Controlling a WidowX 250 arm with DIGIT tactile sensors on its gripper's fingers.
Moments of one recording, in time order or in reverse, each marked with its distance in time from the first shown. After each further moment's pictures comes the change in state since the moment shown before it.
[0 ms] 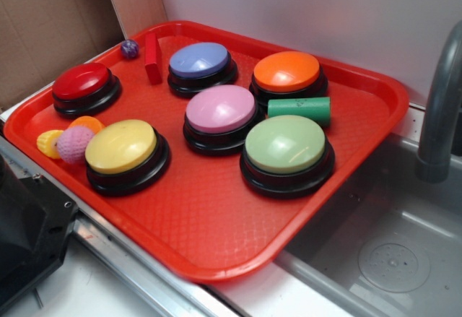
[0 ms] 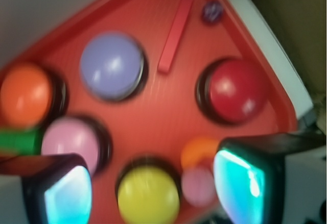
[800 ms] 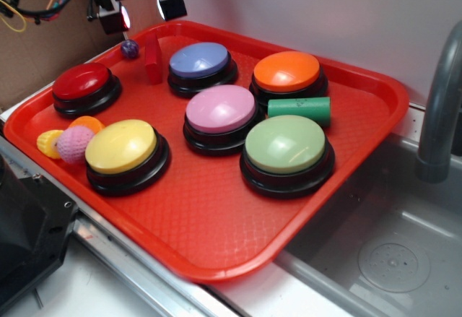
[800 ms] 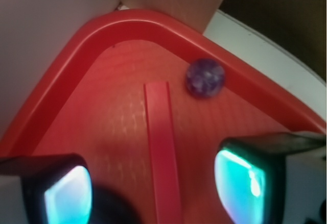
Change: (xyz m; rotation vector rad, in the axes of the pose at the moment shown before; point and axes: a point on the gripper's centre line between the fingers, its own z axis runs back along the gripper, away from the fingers) arm 0.097 0.017 -0.101 0.075 -0.130 0.355
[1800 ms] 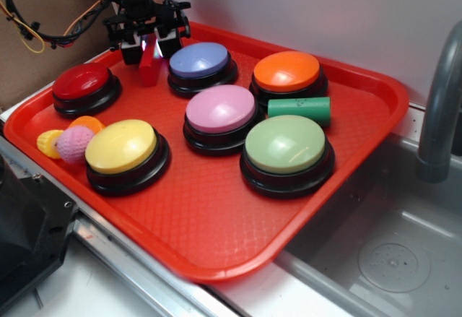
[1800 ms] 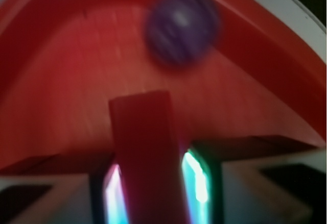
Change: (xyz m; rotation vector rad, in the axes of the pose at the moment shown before) arm -0.004 0.007 -0.035 0.021 0.083 -0.133
